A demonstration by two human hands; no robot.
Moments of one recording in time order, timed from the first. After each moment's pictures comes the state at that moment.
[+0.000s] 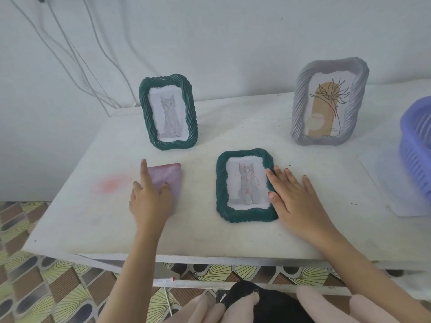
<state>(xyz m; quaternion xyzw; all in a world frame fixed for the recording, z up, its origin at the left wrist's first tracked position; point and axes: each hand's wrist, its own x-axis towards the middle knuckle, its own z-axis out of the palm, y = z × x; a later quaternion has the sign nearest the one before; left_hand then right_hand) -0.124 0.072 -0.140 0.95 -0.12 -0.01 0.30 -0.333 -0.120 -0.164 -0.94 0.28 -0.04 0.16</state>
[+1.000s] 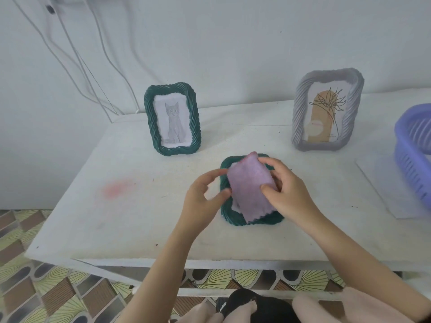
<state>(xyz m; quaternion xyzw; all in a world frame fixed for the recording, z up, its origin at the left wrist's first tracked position) -0.174 0.037 -0.121 0.75 -0.35 -0.20 0.53 -0.305 -0.100 -0.117 -0.80 0.28 -0.22 0.48</state>
